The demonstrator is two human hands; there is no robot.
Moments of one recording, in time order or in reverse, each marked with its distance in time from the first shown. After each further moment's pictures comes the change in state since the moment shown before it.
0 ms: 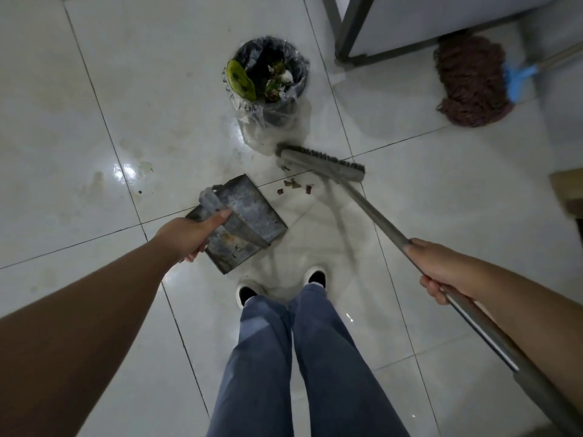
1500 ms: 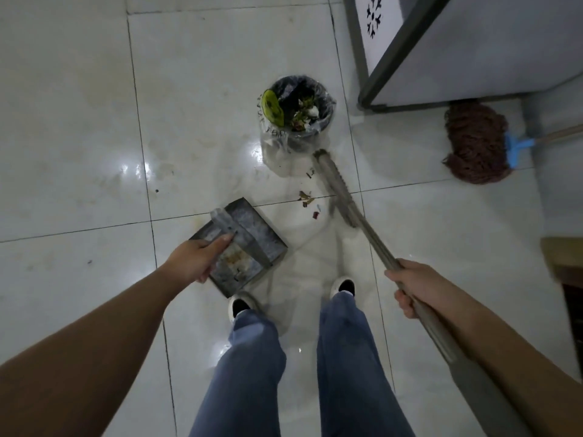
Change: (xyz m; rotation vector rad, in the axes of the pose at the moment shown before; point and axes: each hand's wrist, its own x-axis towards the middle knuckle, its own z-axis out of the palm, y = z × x) left_hand -0.028 -0.038 0.010 -0.306 0.039 0.075; right_hand -0.023 -0.032 0.021 0.179 0.014 -0.108
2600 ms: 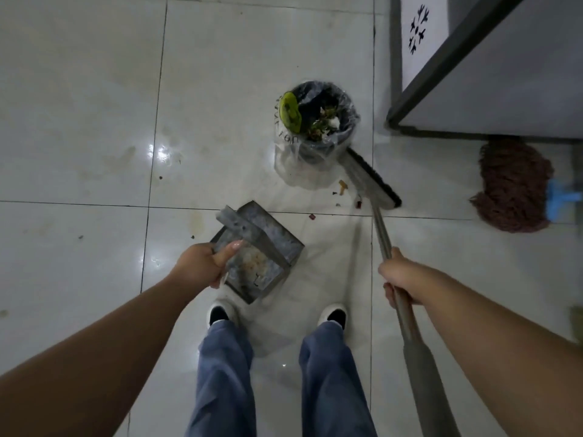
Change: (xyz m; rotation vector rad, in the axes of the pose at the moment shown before) left_hand 0.032 0.023 0.069 -0.113 0.166 -0.024; right_hand 0.117 -0.063 -0.019 -0.472 0.064 0.028
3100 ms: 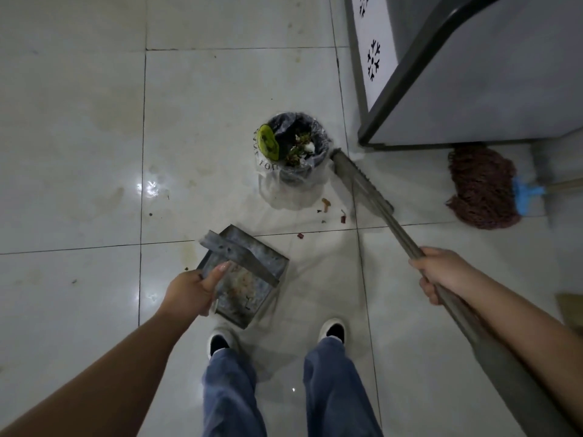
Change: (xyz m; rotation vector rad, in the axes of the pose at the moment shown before) left_hand -0.015 0.020 -0.011 0.010 0.088 -0.009; right_hand -0.032 0.029 -0.076 0.385 0.079 -0.181
